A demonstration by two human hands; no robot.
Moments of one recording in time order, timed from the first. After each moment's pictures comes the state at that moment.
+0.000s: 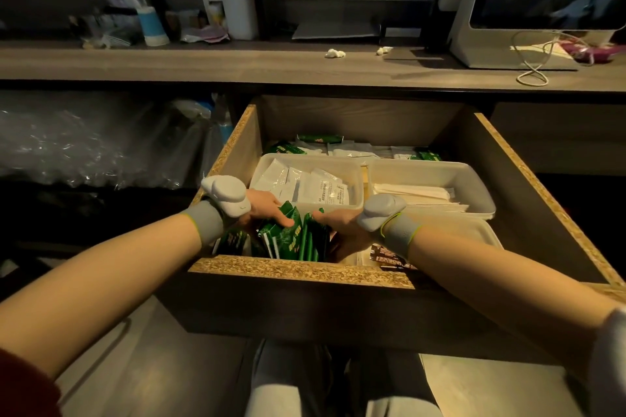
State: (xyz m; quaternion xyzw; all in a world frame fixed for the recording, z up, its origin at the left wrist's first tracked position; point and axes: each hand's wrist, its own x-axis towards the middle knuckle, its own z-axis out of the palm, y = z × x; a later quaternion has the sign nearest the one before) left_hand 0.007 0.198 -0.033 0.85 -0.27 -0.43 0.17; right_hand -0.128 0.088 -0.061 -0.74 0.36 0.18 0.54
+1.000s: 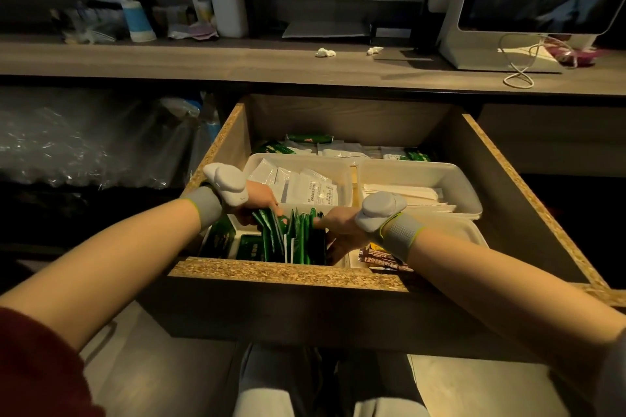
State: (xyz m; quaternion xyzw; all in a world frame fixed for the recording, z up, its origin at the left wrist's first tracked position) left_hand 0.022 0.178 -0.037 0.82 -0.29 -0.48 0.11; right_hand -0.133 0.082 -0.054 -0.66 0.37 0.23 0.61
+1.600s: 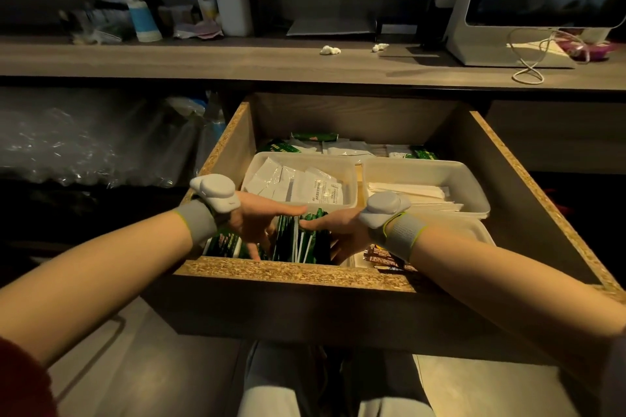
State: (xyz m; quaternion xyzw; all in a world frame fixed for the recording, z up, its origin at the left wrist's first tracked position) left_hand 0.004 0.194 -0.040 0.74 -0.20 -0.62 0.18; right_hand -0.124 0.079 -0.069 -0.63 0.36 0.25 0.64
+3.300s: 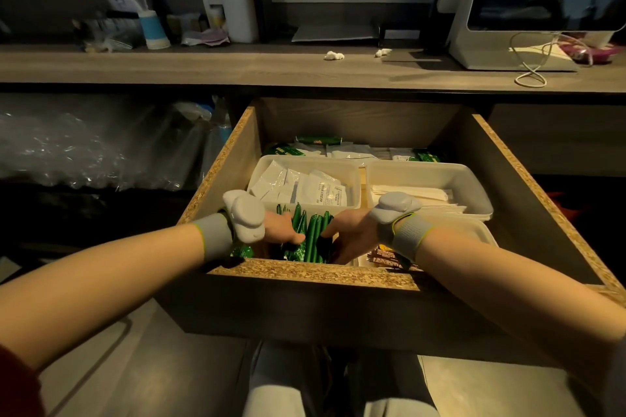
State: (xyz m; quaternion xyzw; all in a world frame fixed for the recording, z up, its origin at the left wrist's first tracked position) left_hand -0.040 0.196 -0.041 0.87 -0.35 -0.35 0.00; right_hand -0.140 0.074 -0.066 -0.91 0.20 0.17 0.33
